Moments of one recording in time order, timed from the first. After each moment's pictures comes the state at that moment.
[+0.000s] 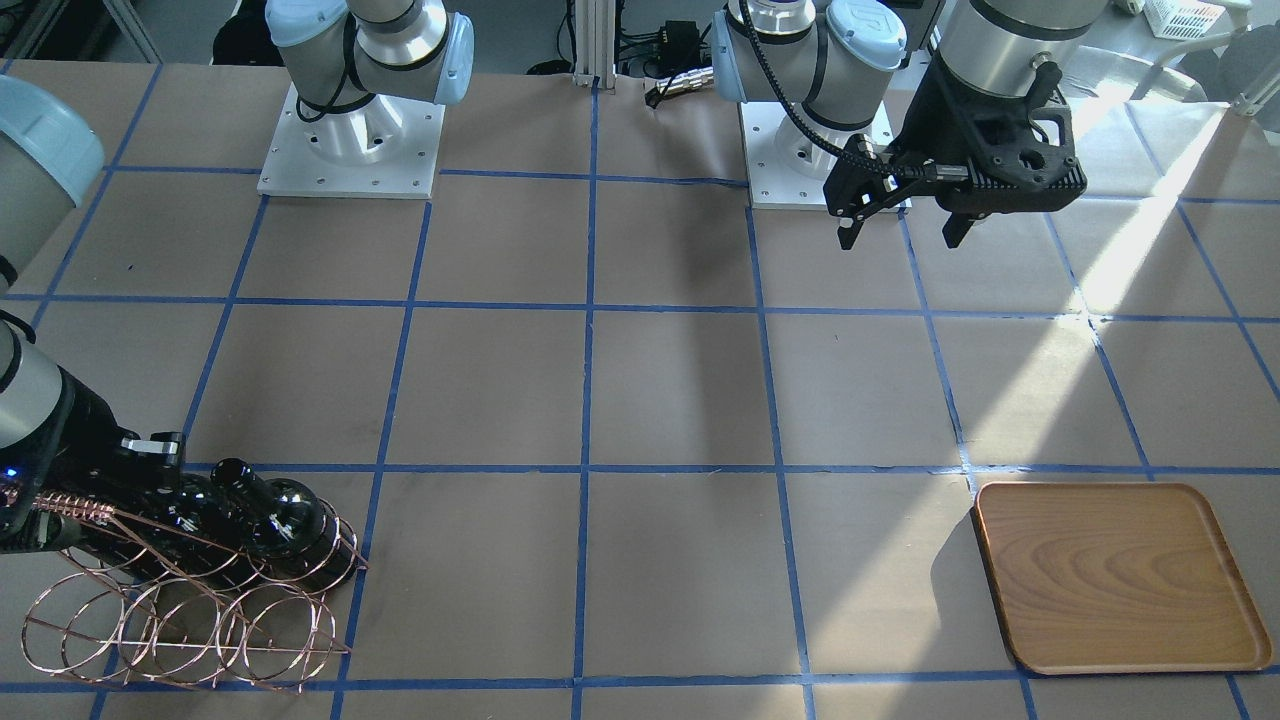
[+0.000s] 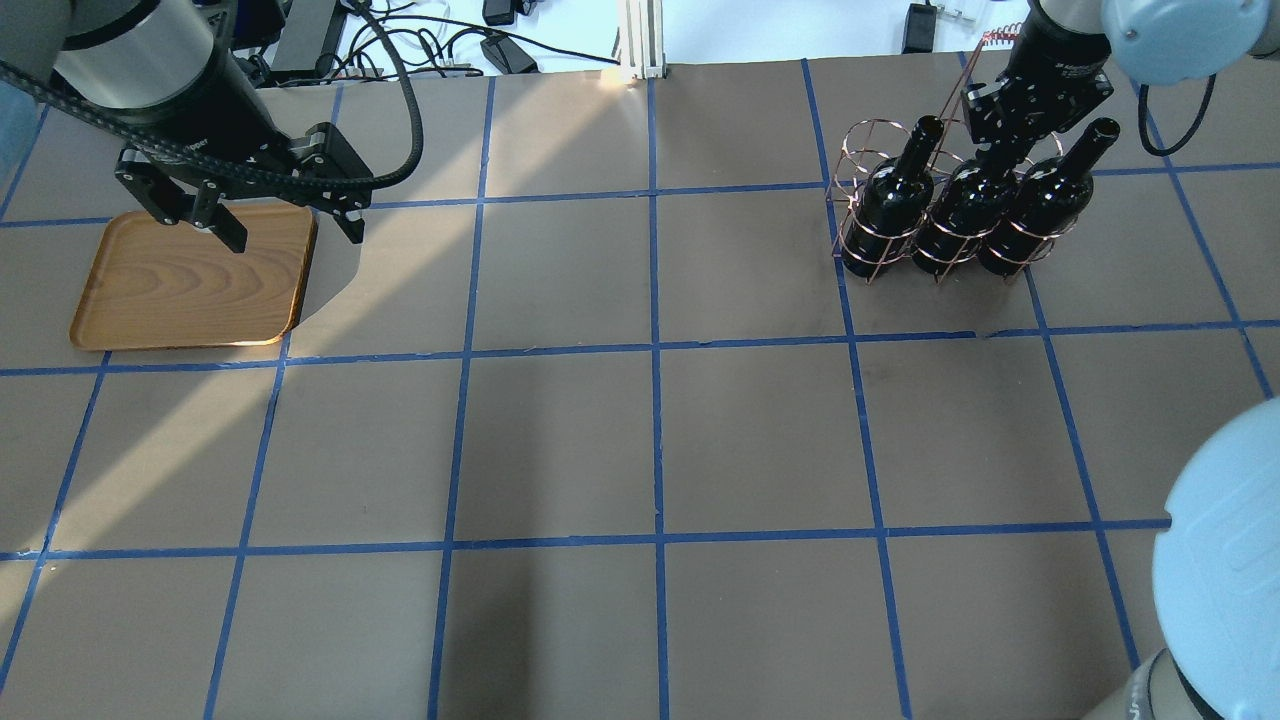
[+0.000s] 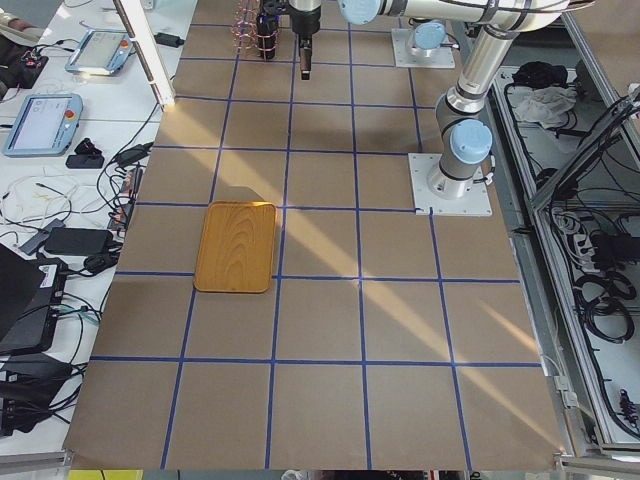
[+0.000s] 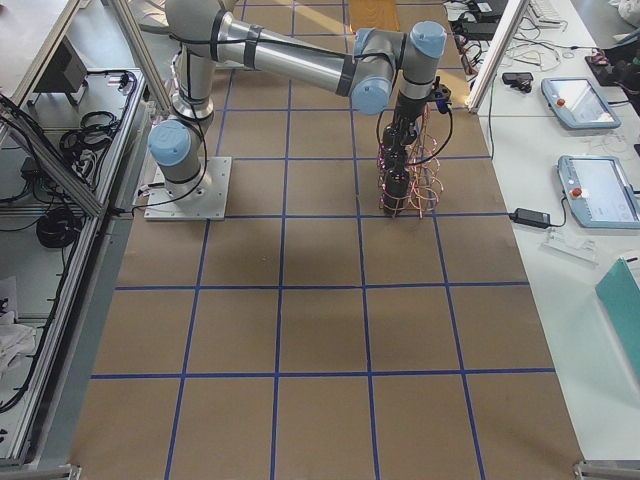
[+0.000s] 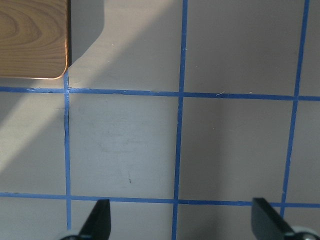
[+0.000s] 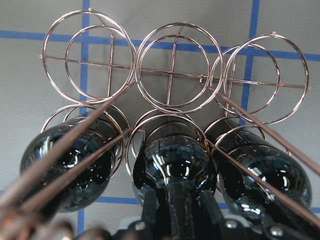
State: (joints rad) left arm -1.54 -1.54 -1.54 -1.62 1.58 -0.01; right arm 1.38 -1.19 1.39 -1.79 -1.59 -0.27
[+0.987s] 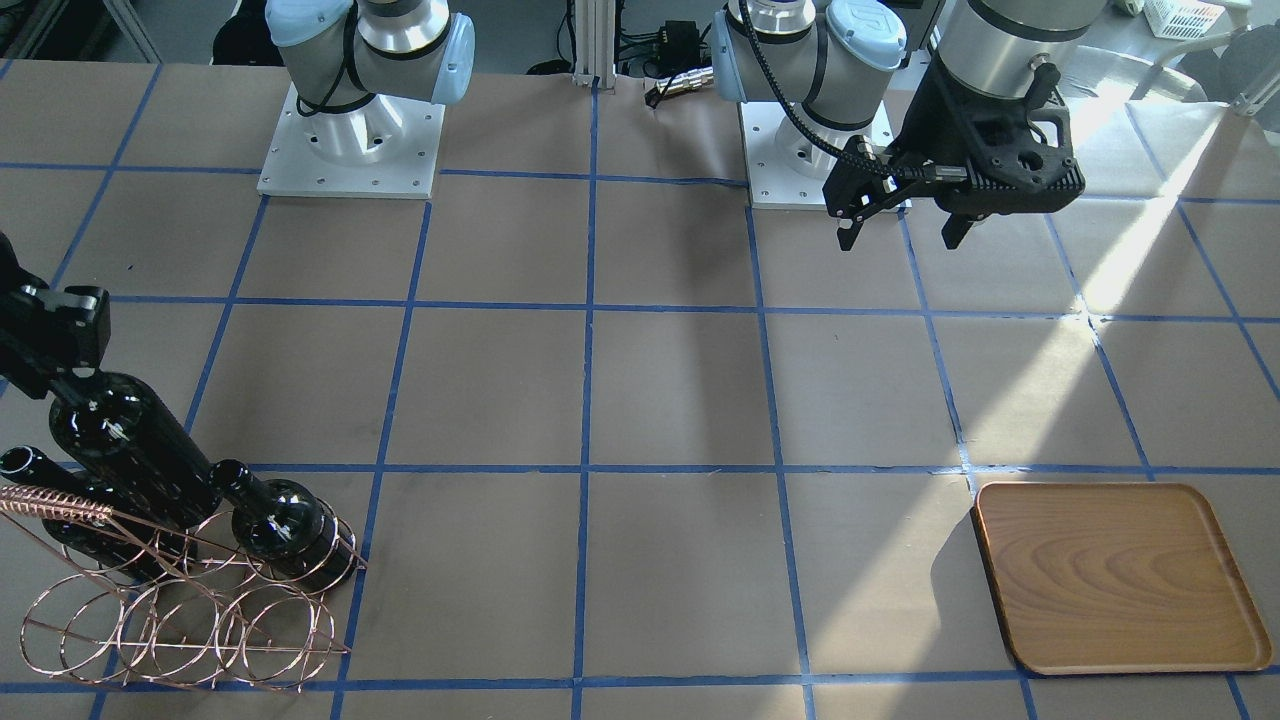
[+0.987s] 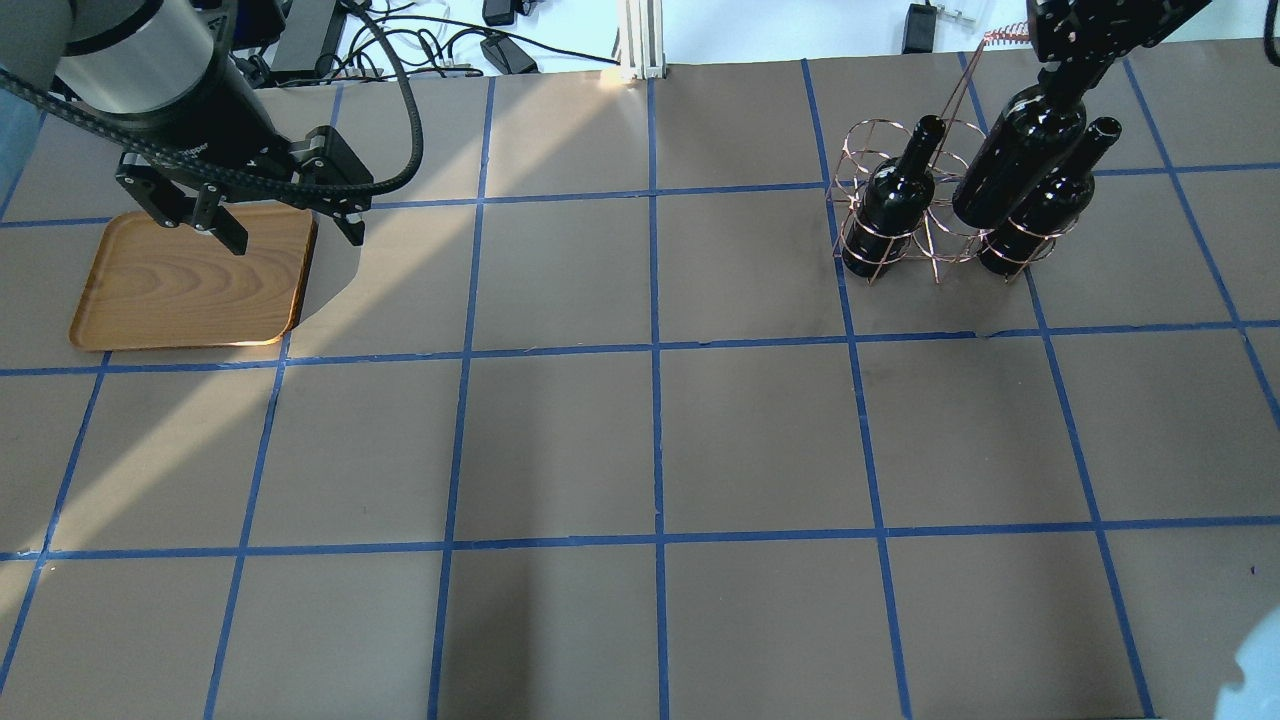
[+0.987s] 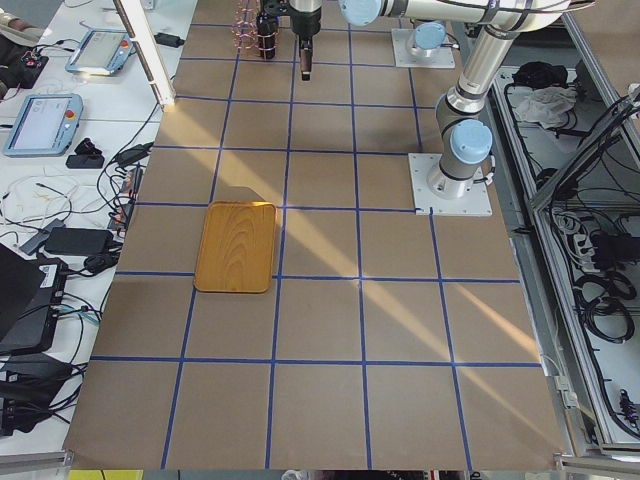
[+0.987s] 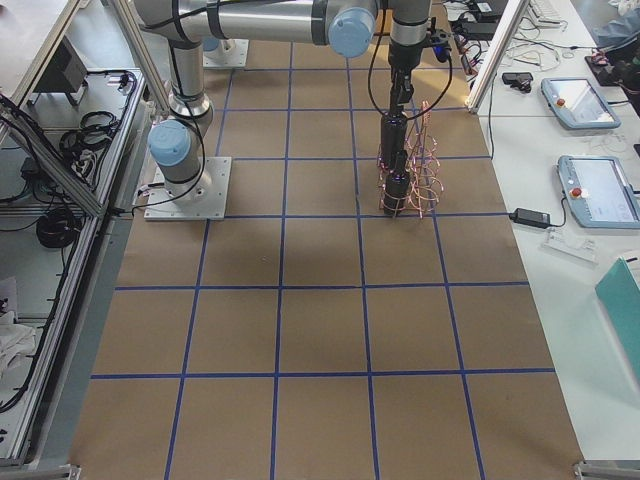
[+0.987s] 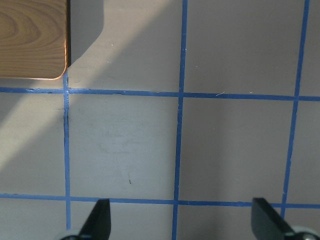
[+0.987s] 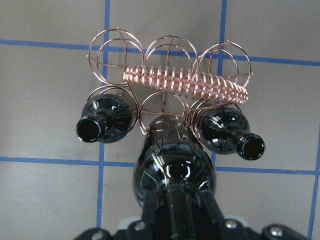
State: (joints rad) left arm -1.53 -1.53 -1.55 -1.61 1.58 -0.01; right arm 1.38 -1.36 1.25 -1.54 -1.60 -0.26
